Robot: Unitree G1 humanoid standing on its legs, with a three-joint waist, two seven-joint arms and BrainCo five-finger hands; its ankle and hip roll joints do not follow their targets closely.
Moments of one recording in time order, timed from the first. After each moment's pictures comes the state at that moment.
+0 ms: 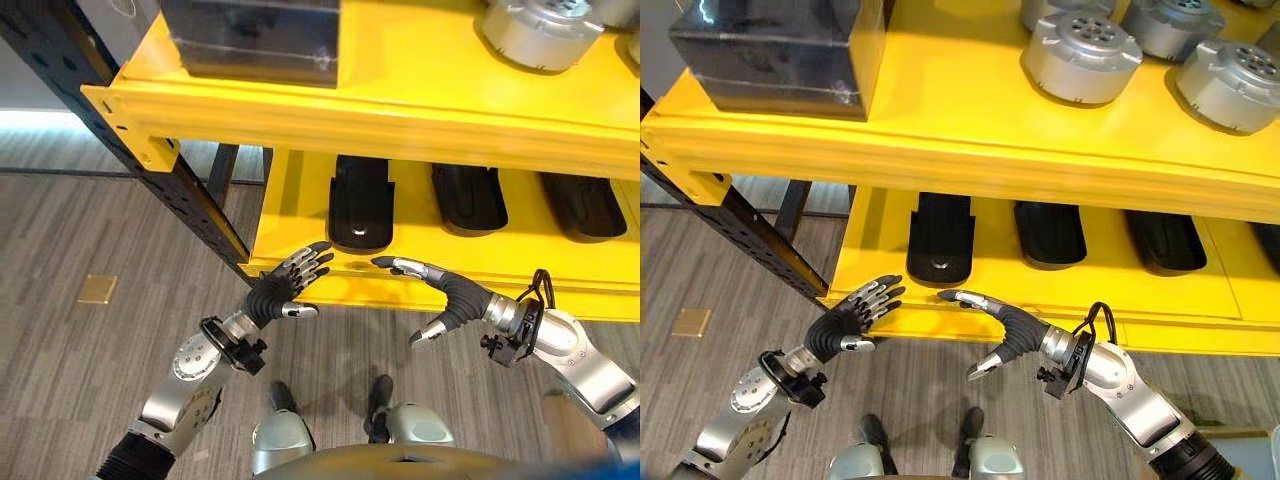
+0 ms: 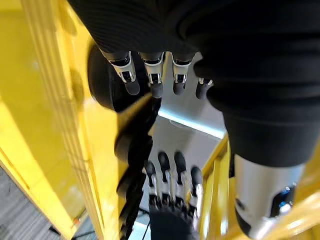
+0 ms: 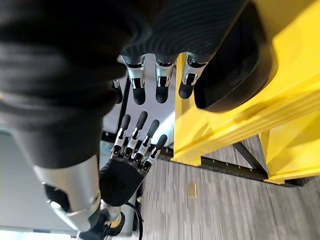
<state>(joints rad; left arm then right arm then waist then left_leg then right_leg) 0.13 0.57 -0.34 -0.14 -0.69 -0.21 -0.39 0.01 -0.81 0.38 -0.27 0.27 -0.23 0.41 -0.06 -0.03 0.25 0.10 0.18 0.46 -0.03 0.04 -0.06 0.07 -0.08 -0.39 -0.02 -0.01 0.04</state>
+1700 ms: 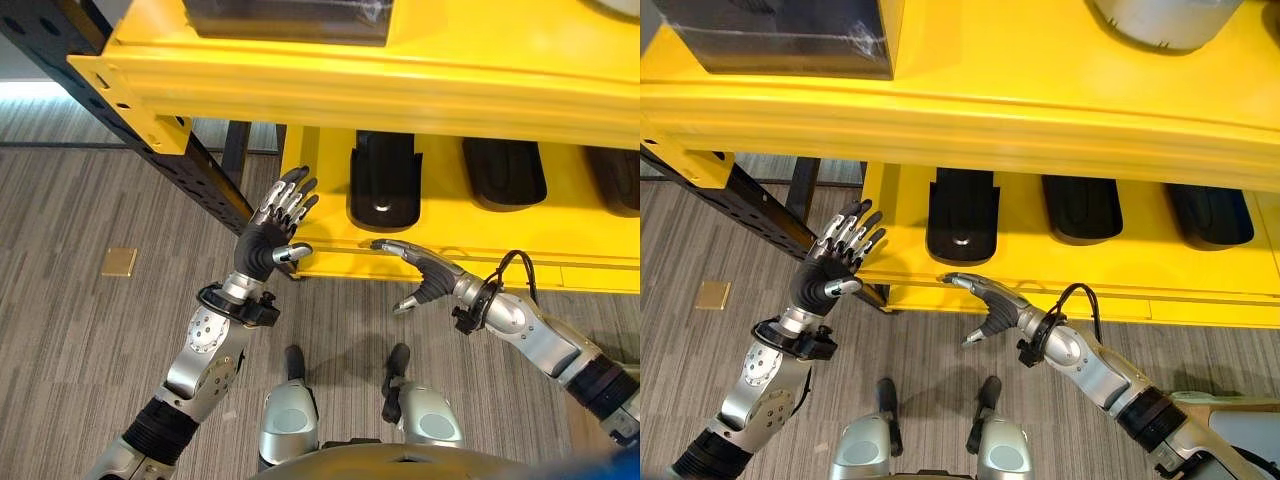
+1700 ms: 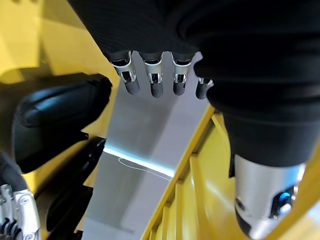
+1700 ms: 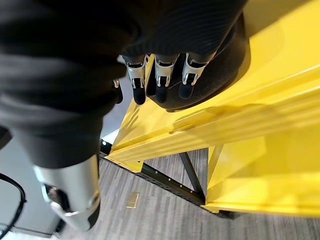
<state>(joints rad) -0.06 0.56 -0.34 -0.18 -0.75 -0.42 -0.10 -0.34 -0.76 0.62 0.02 -0.23 -0.22 0.07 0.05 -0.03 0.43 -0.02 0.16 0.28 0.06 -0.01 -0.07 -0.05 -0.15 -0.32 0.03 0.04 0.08</state>
